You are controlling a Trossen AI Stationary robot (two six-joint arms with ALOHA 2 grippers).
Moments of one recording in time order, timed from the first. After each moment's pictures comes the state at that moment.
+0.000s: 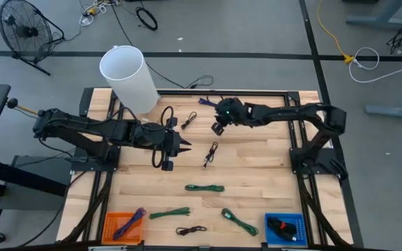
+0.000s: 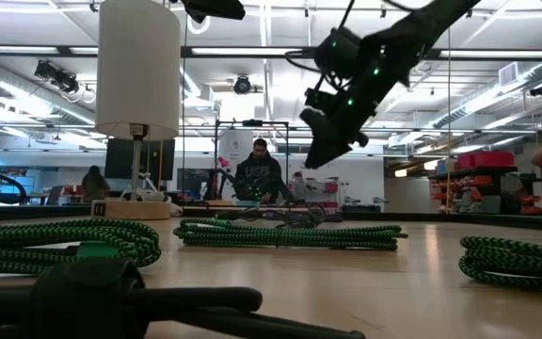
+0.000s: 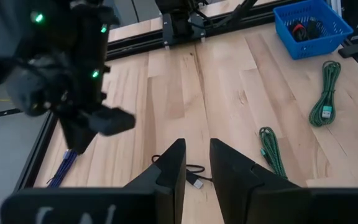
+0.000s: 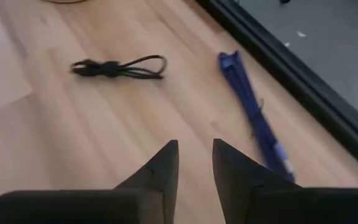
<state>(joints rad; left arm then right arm) -0.14 1.26 1.10 -0.36 -0.21 0.14 -0.33 1.68 1.04 -0.16 0.24 0.15</state>
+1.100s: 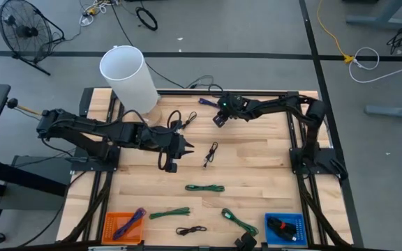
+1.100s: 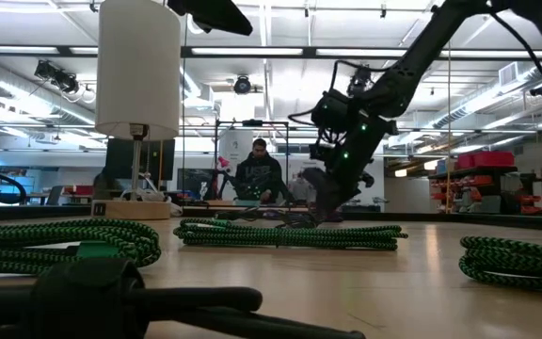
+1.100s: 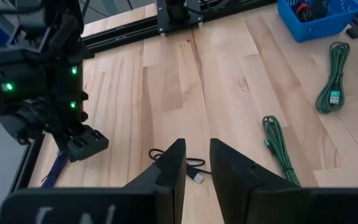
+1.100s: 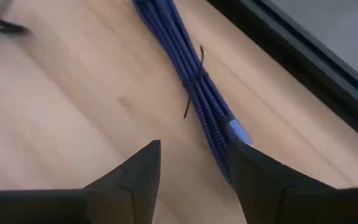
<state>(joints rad) -0.14 1.32 1.10 -0.34 -0.21 0.17 -0.51 1.91 1.04 -0.04 0.24 0.14</state>
